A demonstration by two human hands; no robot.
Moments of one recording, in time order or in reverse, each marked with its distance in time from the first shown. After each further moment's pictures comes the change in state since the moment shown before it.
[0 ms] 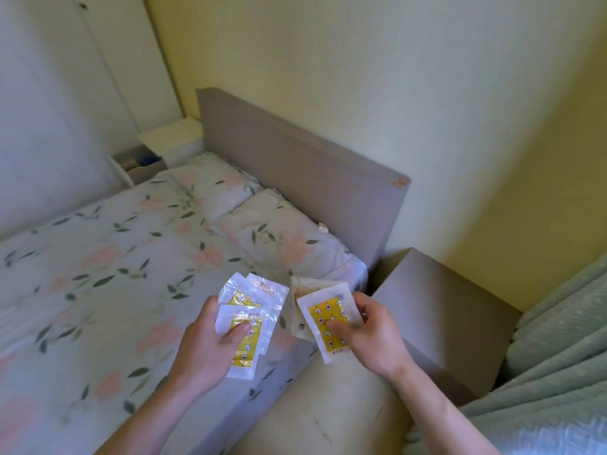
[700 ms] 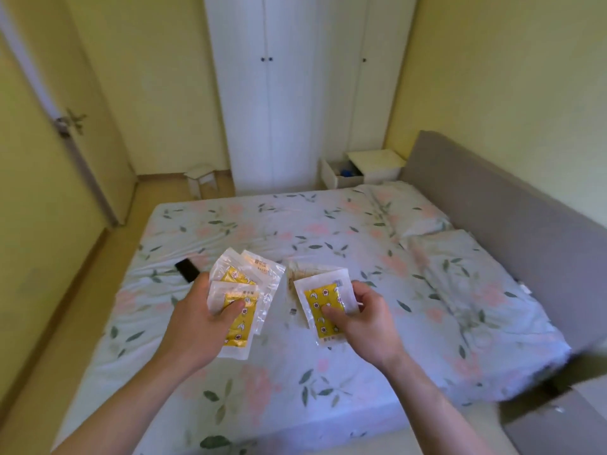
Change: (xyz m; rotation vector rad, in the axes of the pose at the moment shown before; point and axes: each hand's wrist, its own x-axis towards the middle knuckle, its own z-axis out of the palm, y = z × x) left_hand -0.313 -0.329 -0.432 -0.153 0.601 -0.156; right_hand -0.273 -0.204 0.491 0.046 -0.435 -0.313
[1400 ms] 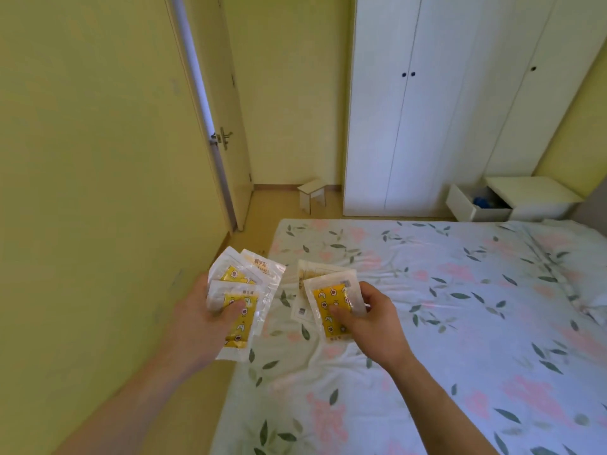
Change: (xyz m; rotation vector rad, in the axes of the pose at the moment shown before) left_hand 0.175 -0.172 -0.343 0.015 0.275 -0.135; right_hand 0.155 -0.127 0.420 0.093 -0.260 -0.127
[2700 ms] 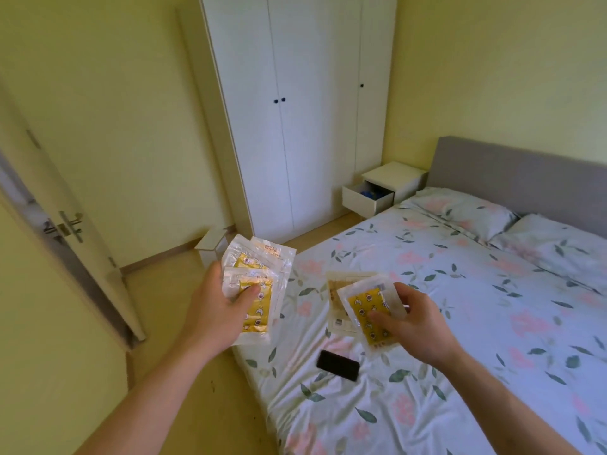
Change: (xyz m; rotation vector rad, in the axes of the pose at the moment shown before) left_hand 0.571 -0.071 -0.089 -0.132 -0.536 0.437; right_hand 0.285 -0.048 0.275 -0.190 0.605 0.160
